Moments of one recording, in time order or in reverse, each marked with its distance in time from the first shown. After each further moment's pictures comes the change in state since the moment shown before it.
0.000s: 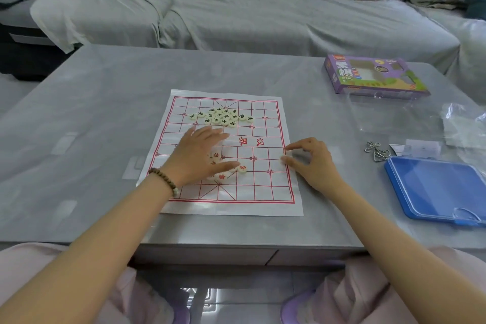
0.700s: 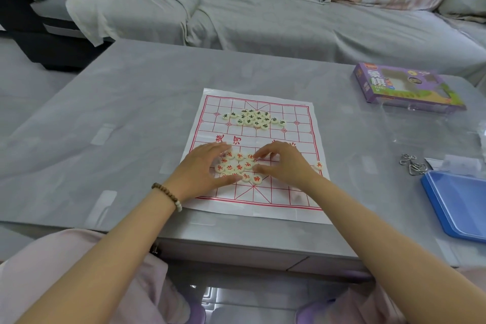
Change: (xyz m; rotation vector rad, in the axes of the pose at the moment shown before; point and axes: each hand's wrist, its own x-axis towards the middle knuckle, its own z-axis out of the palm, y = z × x) left_hand -0.050 -0.038 0.002 -0.309 -0.022 -0.157; right_hand 0.015 -0.105 0.065 -0.051 -0.303 -0.114
